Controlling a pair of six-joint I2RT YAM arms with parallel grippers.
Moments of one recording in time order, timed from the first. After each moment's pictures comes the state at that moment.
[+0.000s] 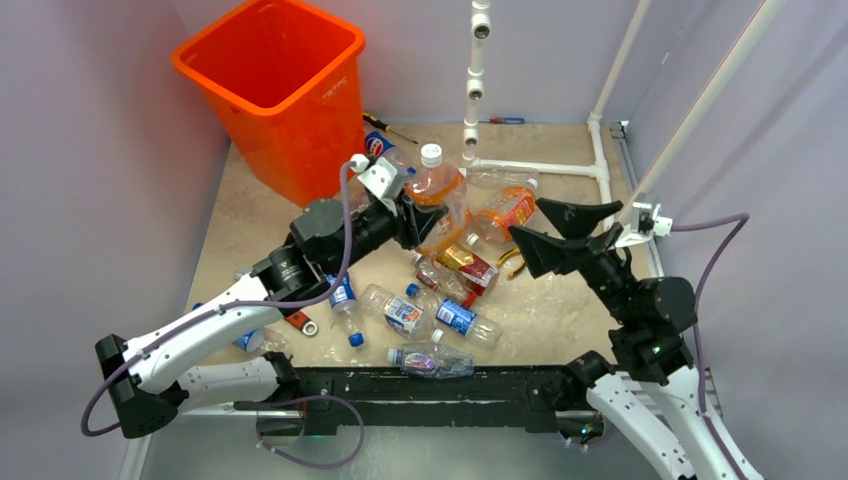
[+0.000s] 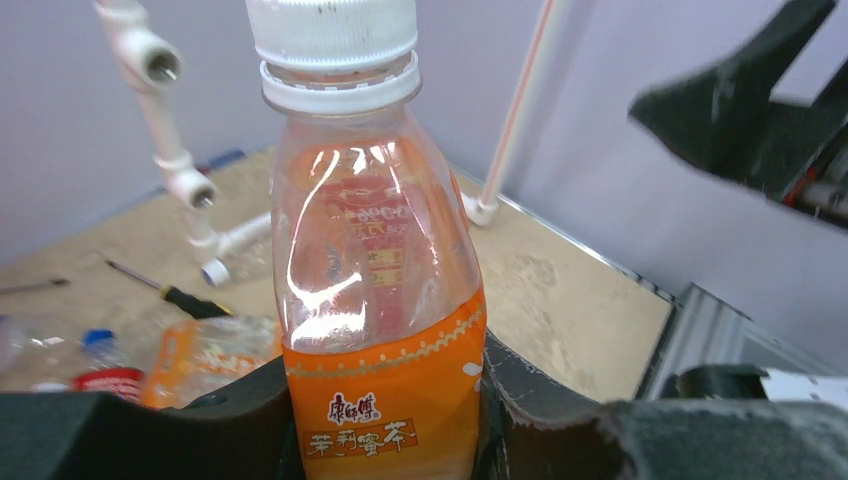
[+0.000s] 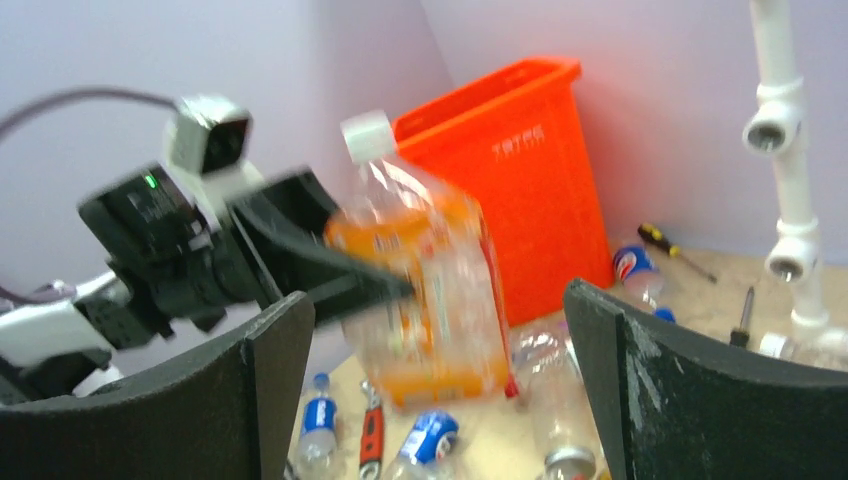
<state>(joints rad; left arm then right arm) -0.94 1.06 1.04 0.05 -0.04 -0.19 0.49 0.48 0.78 0.13 -0.20 0.50</state>
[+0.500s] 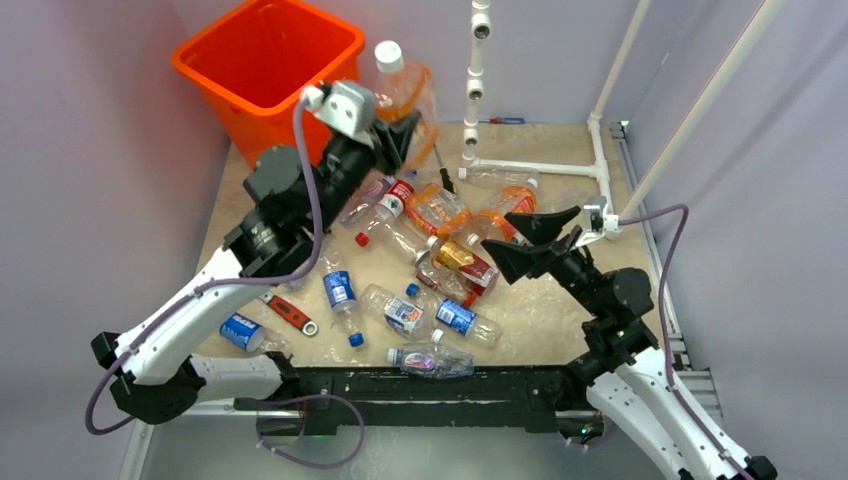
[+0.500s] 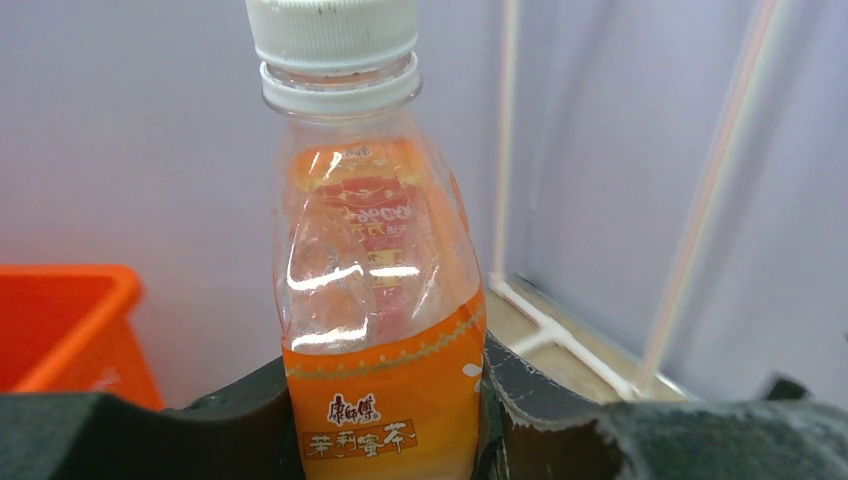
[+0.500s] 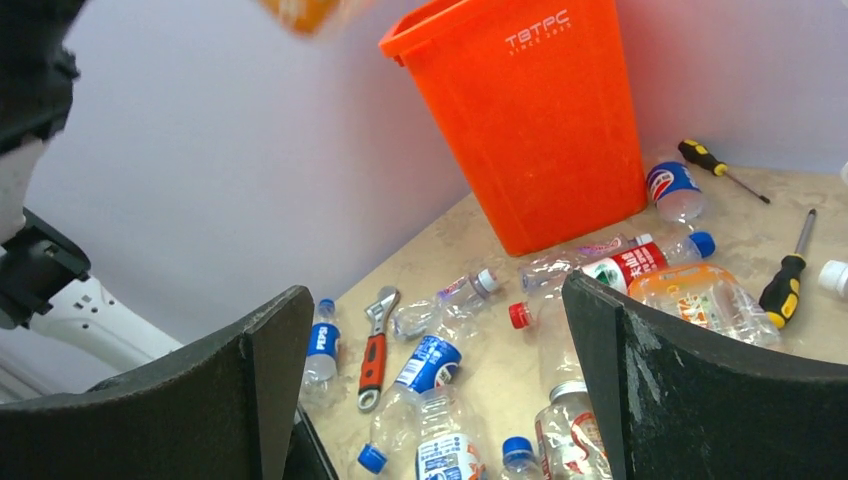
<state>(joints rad) -0.91 1.16 1.45 0.00 -0.26 0.08 0.49 0.51 0.53 0.34 -0.31 0.54</state>
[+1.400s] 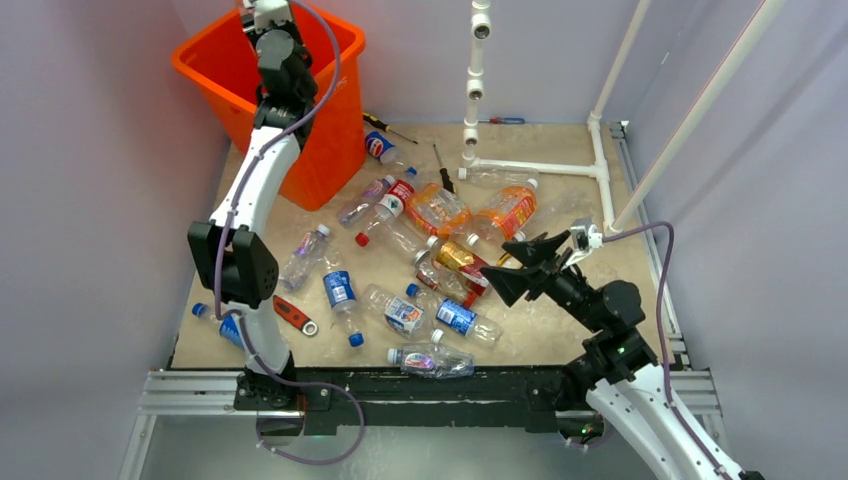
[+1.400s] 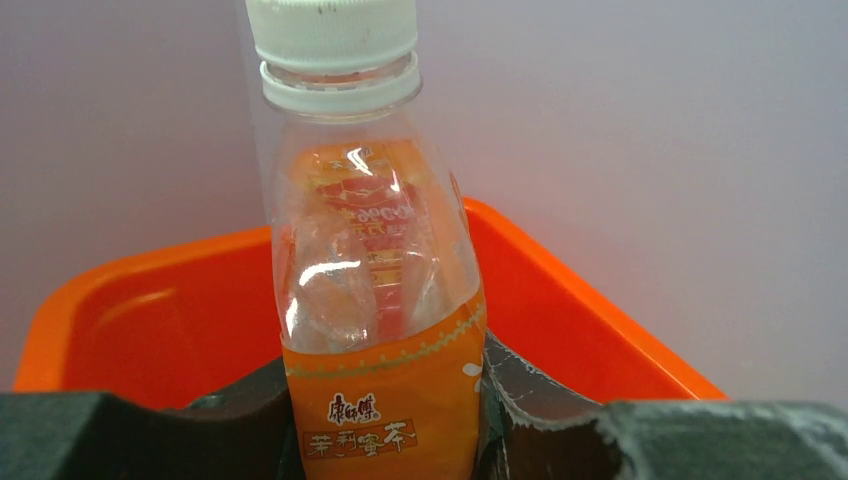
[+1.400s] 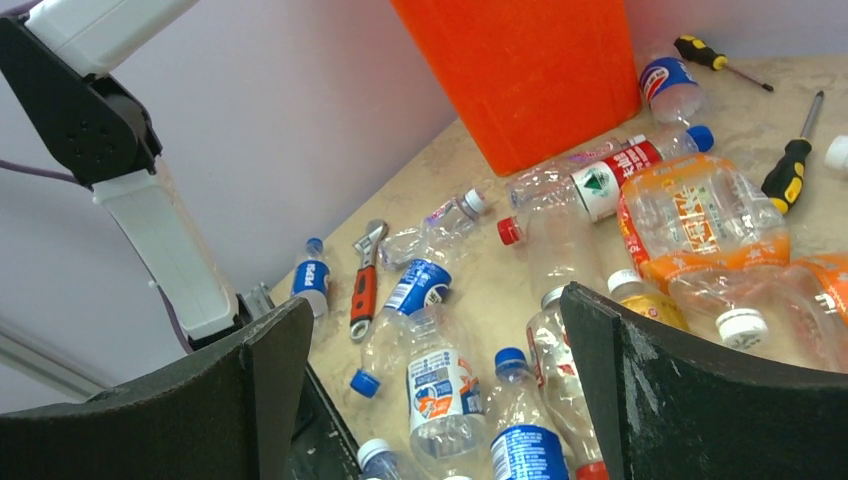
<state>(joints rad) -0.19 1.88 1.96 0.26 -0.66 0.10 0.49 0.38 0.40 0.19 -0.35 0.54</state>
